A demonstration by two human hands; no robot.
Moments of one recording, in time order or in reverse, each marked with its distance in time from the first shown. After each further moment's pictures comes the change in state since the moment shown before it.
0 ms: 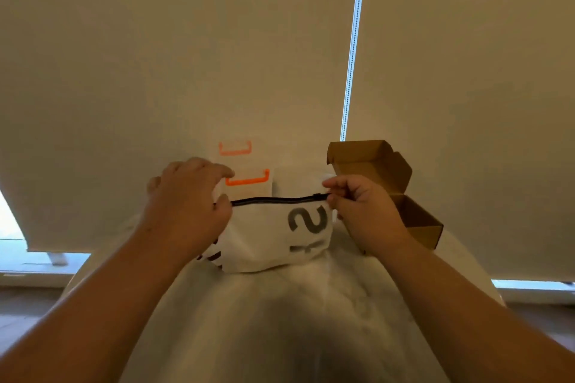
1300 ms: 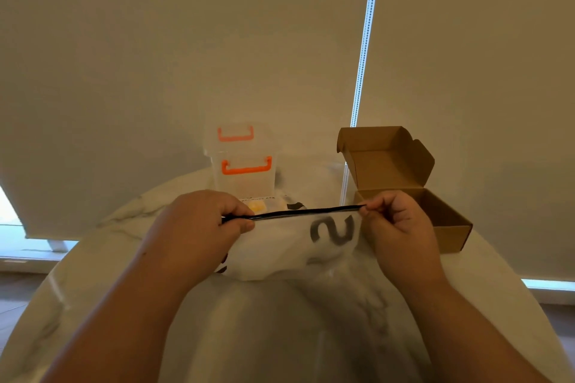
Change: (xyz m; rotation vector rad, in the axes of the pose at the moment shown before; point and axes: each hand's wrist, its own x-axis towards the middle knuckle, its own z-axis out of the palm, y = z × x) left_hand -0.011 0.002 0.045 -0.331 -0.228 -0.169; right_hand -0.012 0.064 0.004 0.062 0.268 -0.060
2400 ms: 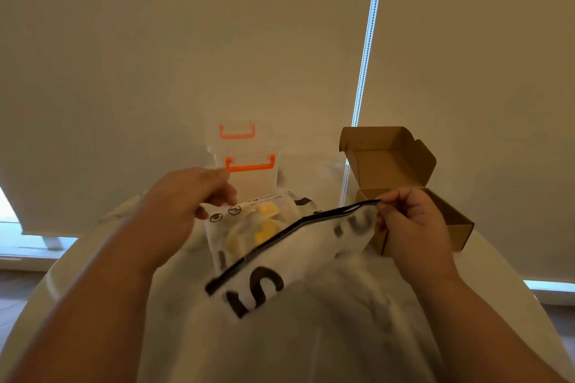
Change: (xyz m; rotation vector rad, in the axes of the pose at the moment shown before) left_hand 0.013 -0.008 -0.027 -0.554 -0.027 0.031; right_hand 0.008 0.009 -0.004 0.058 0.047 0.077
